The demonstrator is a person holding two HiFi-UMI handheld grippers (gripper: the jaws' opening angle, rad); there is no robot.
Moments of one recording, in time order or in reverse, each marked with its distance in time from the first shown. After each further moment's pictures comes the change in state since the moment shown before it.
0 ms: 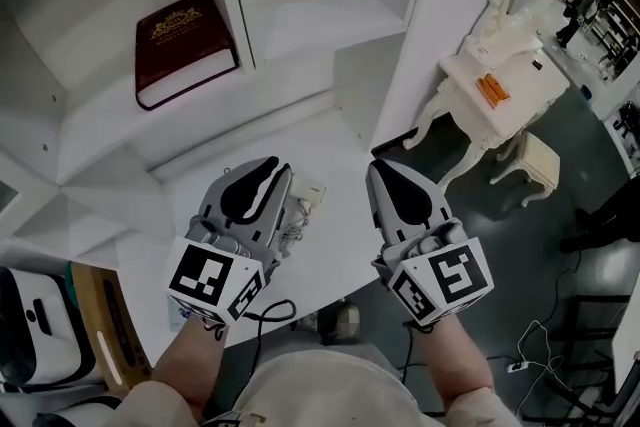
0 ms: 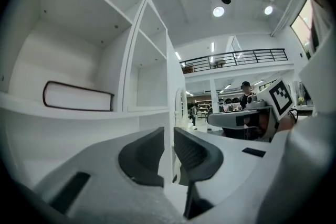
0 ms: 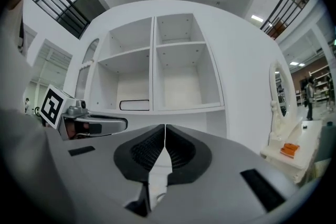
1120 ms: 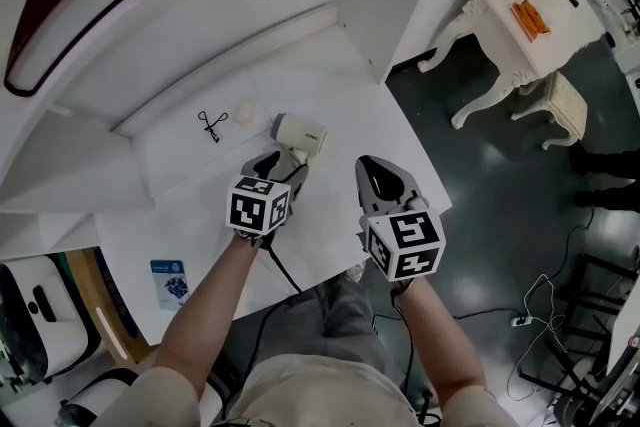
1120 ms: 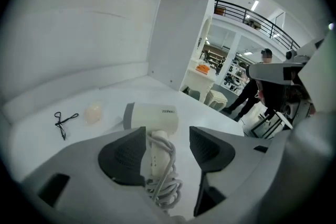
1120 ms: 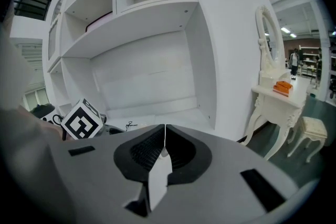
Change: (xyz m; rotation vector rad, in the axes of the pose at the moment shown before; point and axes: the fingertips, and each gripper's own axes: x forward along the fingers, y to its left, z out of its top) left arm 0.075 0.023 -0.423 -0.315 0.754 -0.020; right arm 0.043 -0.064 -0.305 0.172 0.469 -0.115
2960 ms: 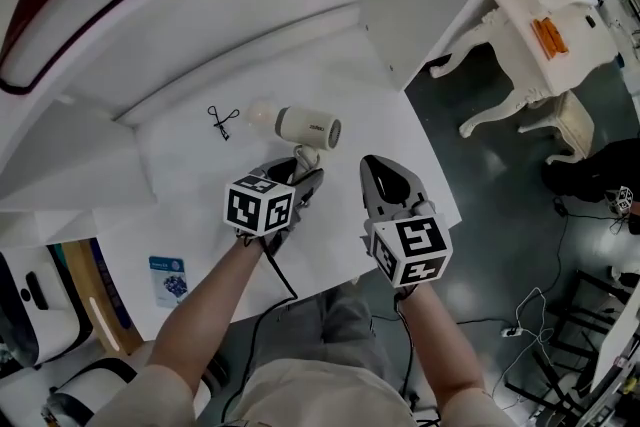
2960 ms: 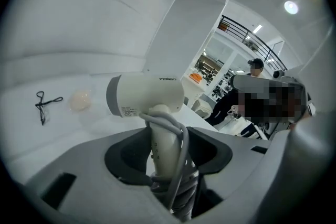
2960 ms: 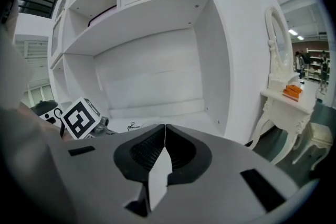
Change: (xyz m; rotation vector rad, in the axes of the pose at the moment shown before) left arm 0.002 -0.003 0.003 -0.152 -0.015 -0.181; right arm 0.032 0.016 0.011 -0.039 -0.007 0.046
